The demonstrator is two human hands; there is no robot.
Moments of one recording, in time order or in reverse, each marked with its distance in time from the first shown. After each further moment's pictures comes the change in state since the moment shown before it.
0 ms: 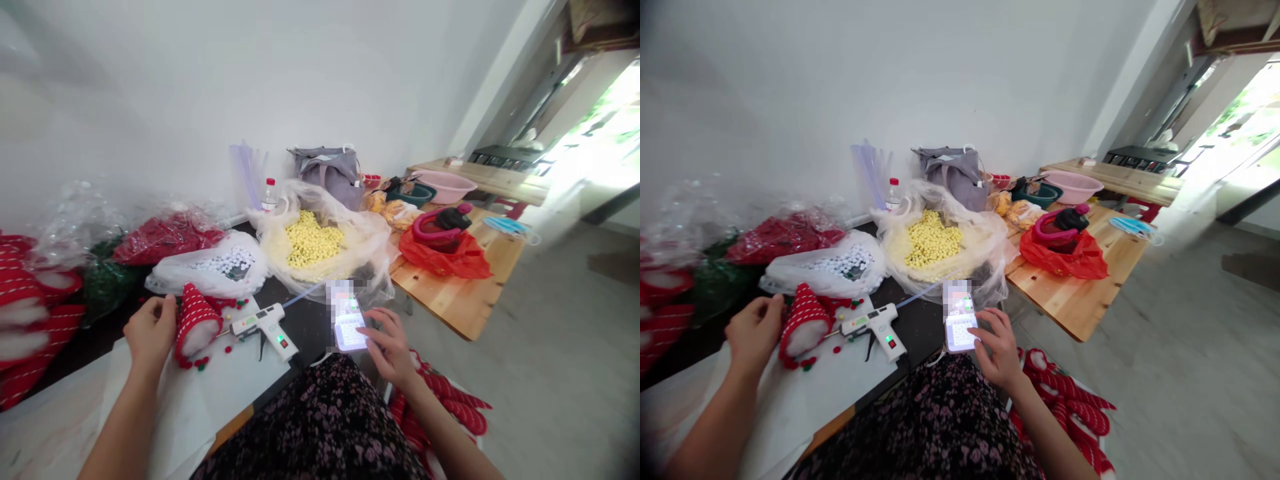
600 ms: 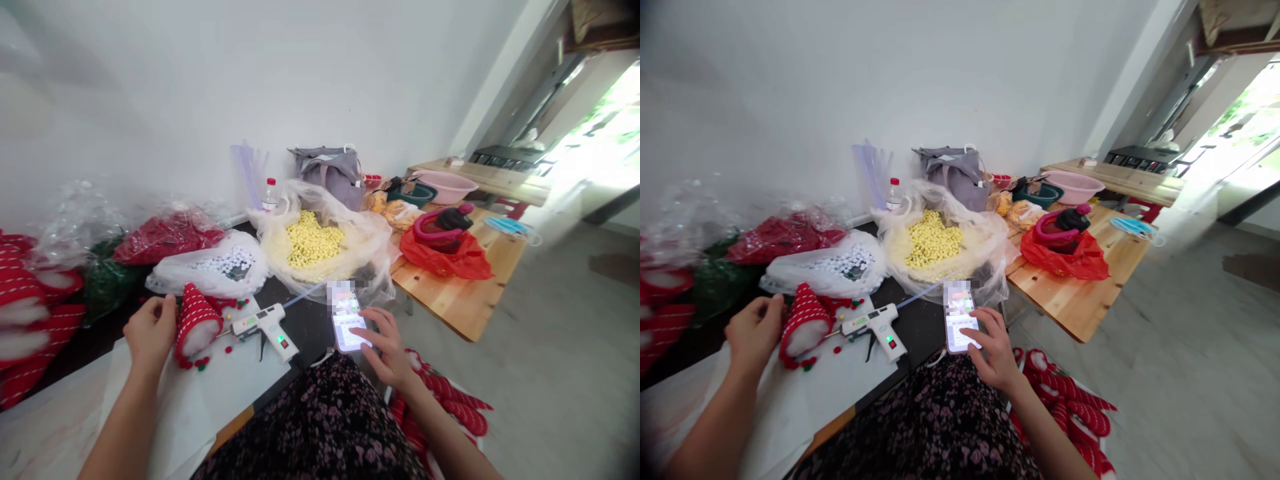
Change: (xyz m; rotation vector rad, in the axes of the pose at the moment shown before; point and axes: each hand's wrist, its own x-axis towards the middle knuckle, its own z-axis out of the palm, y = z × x) left_hand -0.003 0.005 -0.004 -0.004 0.001 0.000; right_hand 0.007 -0.006 0.003 0.054 -0.078 -0.011
